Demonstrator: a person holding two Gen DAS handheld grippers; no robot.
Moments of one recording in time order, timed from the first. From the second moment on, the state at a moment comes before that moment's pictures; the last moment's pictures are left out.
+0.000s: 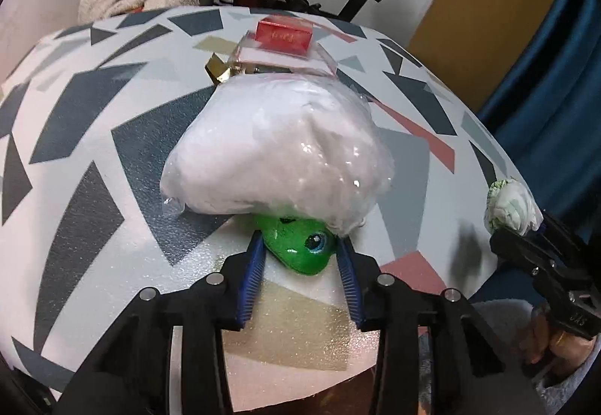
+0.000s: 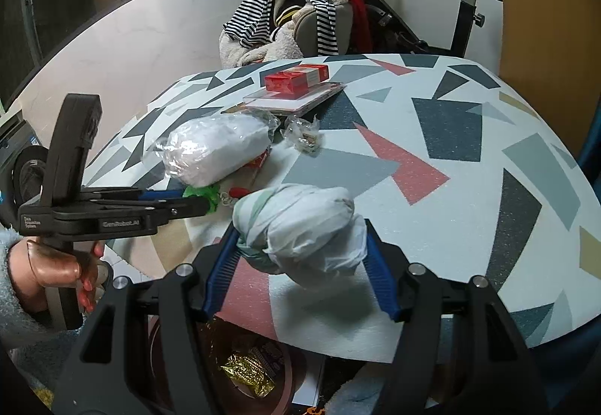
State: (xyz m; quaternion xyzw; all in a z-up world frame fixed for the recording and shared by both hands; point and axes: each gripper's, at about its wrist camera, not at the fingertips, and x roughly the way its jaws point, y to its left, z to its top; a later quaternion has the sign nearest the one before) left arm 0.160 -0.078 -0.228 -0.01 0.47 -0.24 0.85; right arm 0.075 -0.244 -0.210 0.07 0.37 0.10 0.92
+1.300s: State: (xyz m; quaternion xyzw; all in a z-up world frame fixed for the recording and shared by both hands) left arm 0.011 -0.016 -0.258 0.07 0.48 -0.34 0.81; right arm 0.025 -0.184 -0.210 0.08 0.37 0.15 0.91
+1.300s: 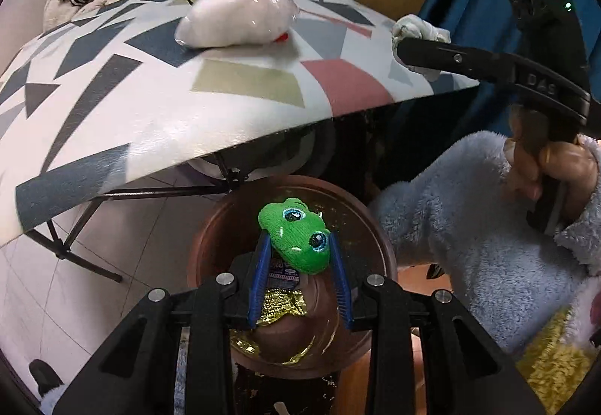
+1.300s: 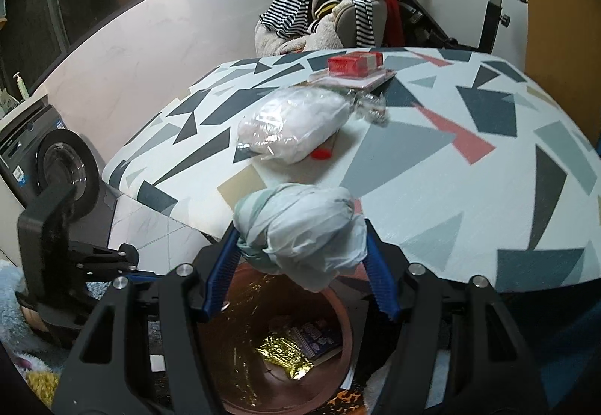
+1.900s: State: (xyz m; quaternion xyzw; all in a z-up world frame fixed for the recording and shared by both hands) left arm -0.005 -0.049 -0.311 0.17 0.56 -0.35 0.73; right arm 0.023 -0.192 -0.230 0.10 0.38 0.14 0.91
